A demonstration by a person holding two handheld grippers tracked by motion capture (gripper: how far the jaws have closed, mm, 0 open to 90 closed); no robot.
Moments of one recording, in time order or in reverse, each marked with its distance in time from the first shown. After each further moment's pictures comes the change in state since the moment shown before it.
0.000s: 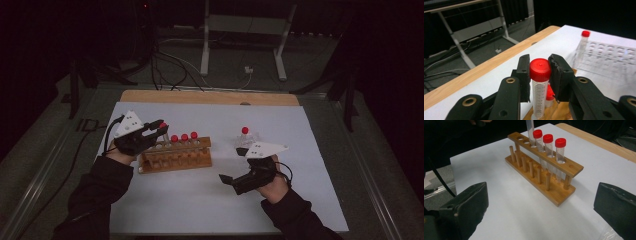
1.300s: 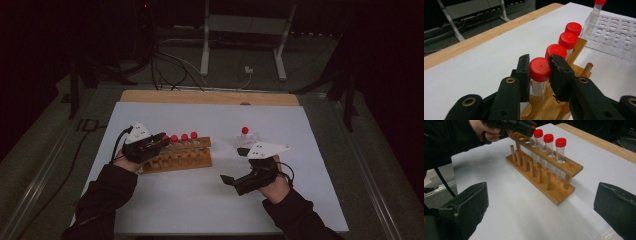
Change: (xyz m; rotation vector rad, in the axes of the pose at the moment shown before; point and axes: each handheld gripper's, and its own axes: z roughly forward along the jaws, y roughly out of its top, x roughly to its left) left arm -0.001 -0.041 0.023 0.119 -0.008 -0.060; right arm -0.001 0.000 -0.004 -0.001 0.010 -0.013
